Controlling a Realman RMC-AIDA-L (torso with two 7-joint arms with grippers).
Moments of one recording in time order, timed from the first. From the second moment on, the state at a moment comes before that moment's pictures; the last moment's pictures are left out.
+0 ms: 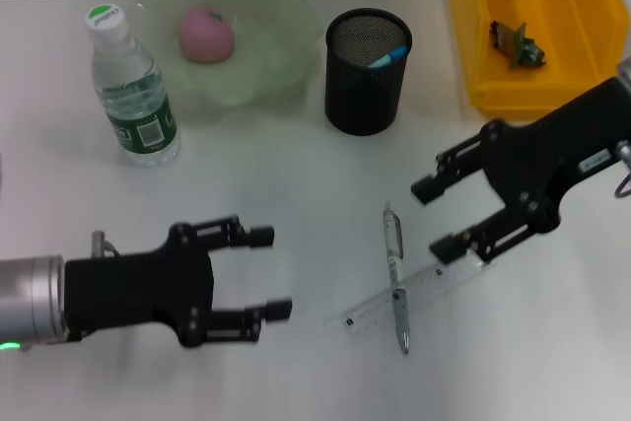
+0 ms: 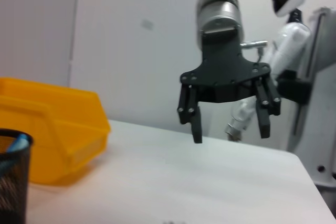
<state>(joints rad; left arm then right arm) -0.42 -2.03 0.91 0.40 1.83 1.68 -0.93 0.82 1.96 -0.95 -0.74 -2.18 -1.89 1.57</state>
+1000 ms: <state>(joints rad) -0.42 -2.05 0.89 0.44 1.94 1.61 -0.94 0.89 2.09 -1.46 -0.97 -2.32 -1.76 1.69</state>
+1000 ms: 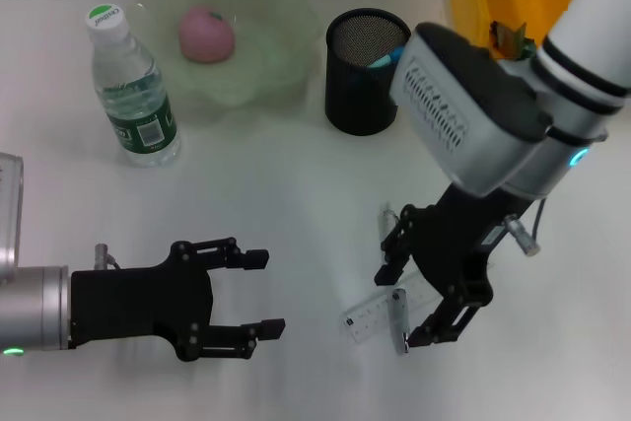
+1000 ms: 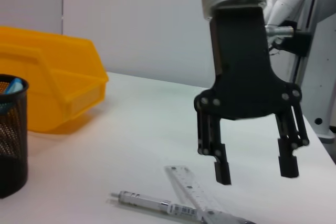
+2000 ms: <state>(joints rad) -0.42 -2.05 0.89 0.43 1.93 1.62 -0.97 0.88 2.09 -1.80 -1.01 -2.26 -1.52 1.69</state>
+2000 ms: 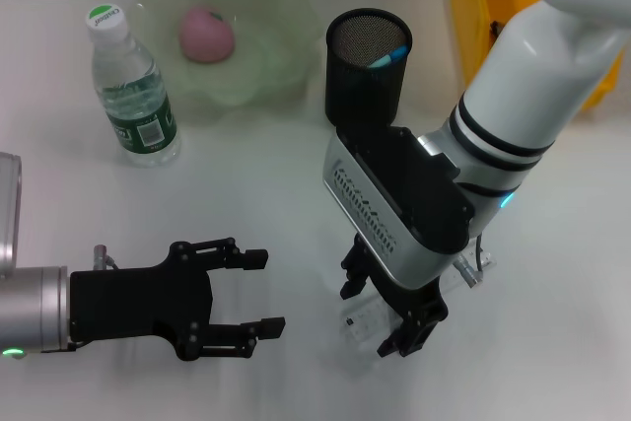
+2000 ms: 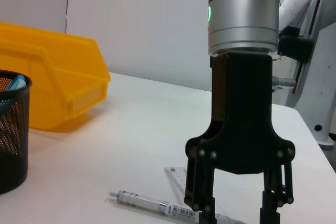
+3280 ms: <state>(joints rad) -0.41 -2.05 0.87 0.43 1.93 1.62 -0.97 0.89 2.09 -1.88 -1.01 -2.27 -1.45 1.71</state>
